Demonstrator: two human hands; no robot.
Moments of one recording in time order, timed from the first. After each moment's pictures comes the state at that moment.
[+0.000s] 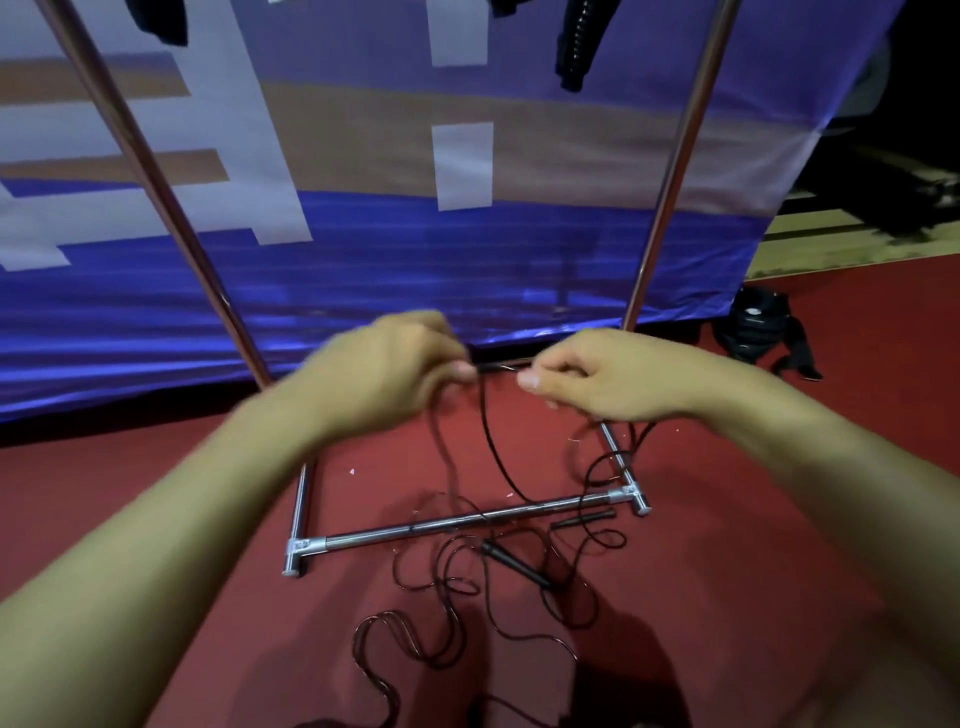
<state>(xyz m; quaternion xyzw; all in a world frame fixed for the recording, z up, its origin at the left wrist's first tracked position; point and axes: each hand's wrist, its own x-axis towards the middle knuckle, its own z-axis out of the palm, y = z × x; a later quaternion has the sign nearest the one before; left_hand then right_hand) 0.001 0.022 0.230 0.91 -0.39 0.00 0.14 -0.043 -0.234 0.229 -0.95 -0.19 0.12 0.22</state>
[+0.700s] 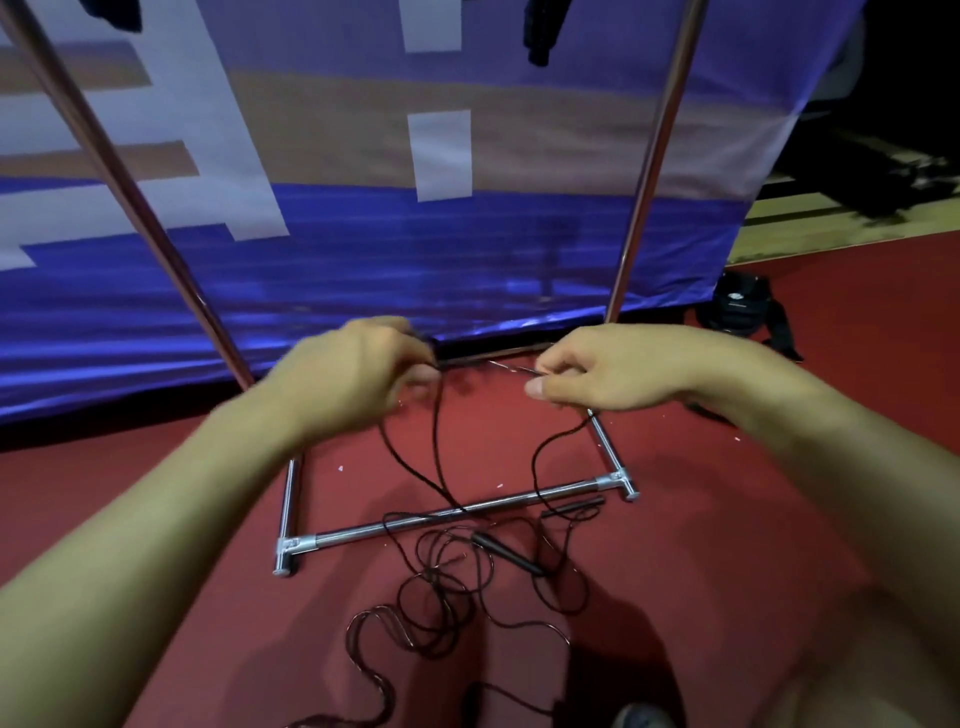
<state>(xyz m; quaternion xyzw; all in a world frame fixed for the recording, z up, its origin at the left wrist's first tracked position) 0.006 0.027 0.220 0.93 -0.36 0.00 0.09 -0.047 -0.244 0.233 -0.96 -0.14 0.19 0.18</state>
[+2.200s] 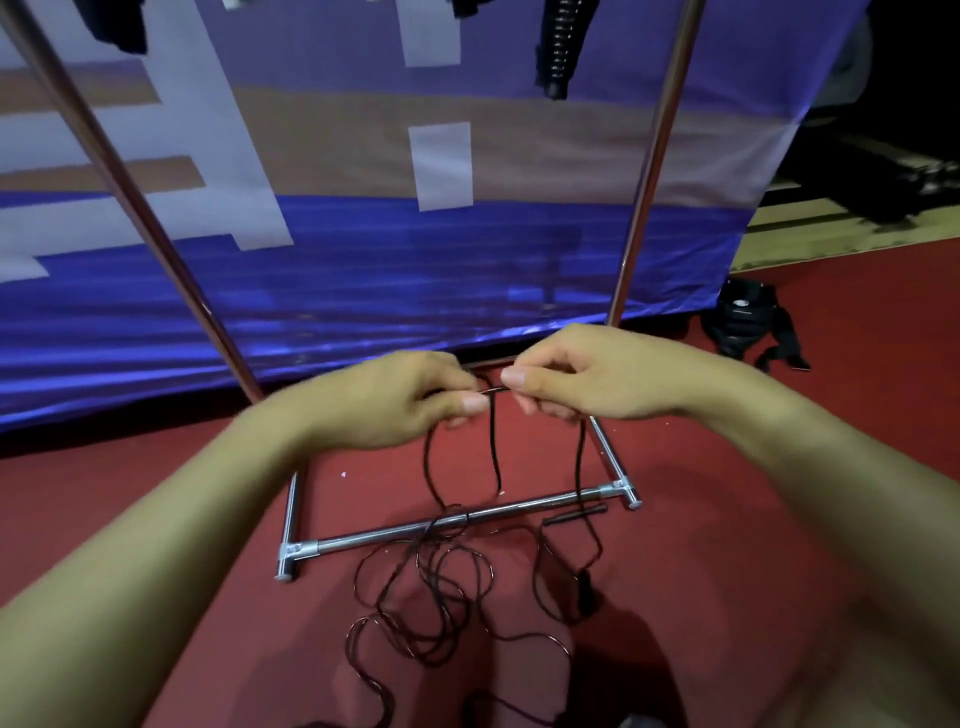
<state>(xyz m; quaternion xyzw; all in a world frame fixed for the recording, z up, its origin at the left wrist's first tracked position) 0.006 0.003 0.215 0.85 -0.47 -0.13 0.21 -0.054 -0.239 0.235 -0.91 -0.21 0.13 0.33</state>
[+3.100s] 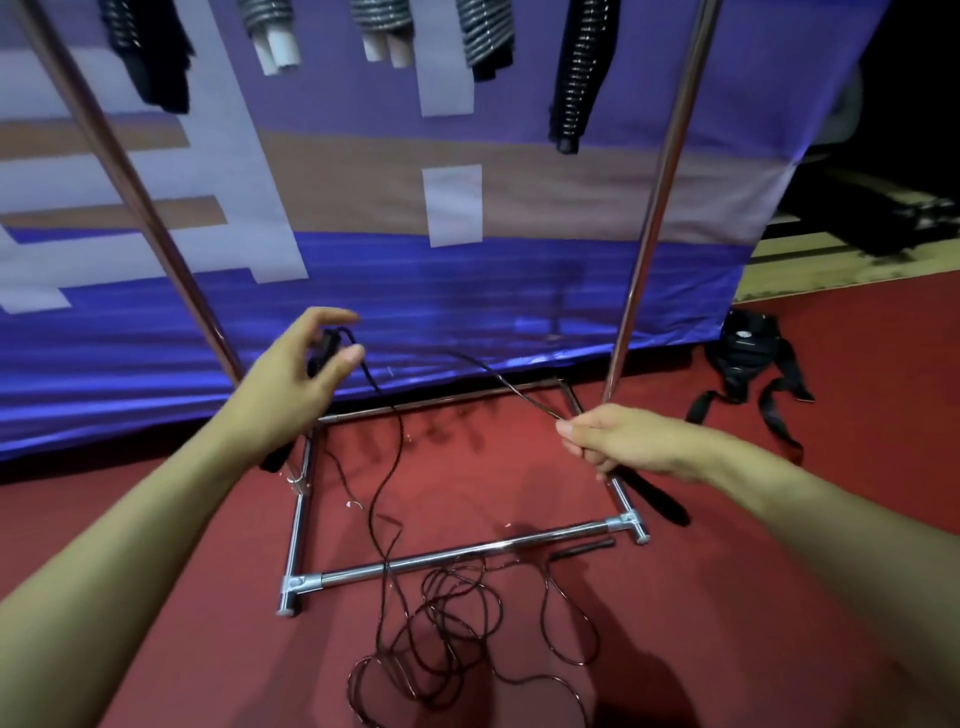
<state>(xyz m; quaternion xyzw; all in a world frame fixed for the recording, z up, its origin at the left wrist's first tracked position) 0.035 0.072 0.214 0.90 -0.16 0.08 0.40 -0.034 -0.273 0.157 -0.83 0.02 0.24 0.51</state>
